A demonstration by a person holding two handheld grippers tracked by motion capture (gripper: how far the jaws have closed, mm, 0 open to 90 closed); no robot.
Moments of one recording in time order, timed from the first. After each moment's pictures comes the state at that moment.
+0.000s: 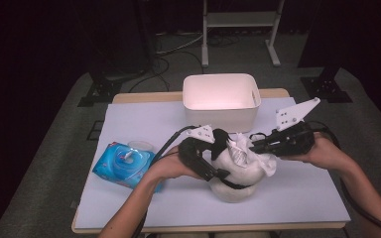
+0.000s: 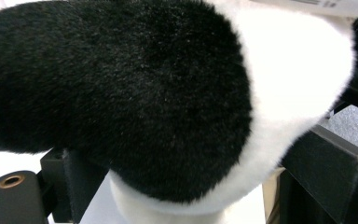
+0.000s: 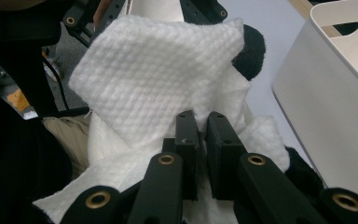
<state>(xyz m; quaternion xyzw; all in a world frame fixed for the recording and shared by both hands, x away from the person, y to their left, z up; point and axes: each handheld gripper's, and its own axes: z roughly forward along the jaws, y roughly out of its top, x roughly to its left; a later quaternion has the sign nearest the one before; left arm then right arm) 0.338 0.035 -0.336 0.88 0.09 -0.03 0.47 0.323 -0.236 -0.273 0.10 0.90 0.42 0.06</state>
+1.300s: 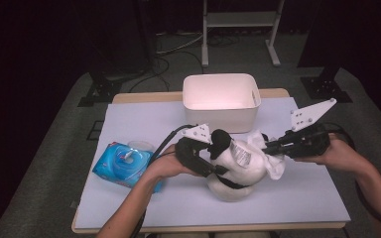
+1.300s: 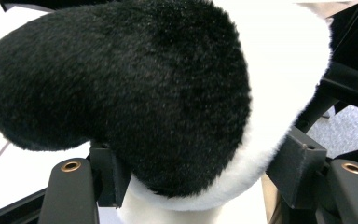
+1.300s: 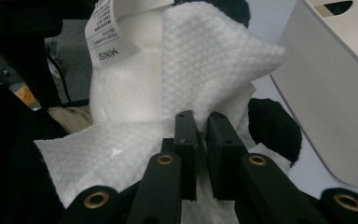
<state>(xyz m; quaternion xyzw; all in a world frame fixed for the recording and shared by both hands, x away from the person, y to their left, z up) 0.336 0.047 -0.327 0.88 0.07 -0.02 0.48 0.319 -0.266 -0.274 0.12 0.90 0.41 0.05</state>
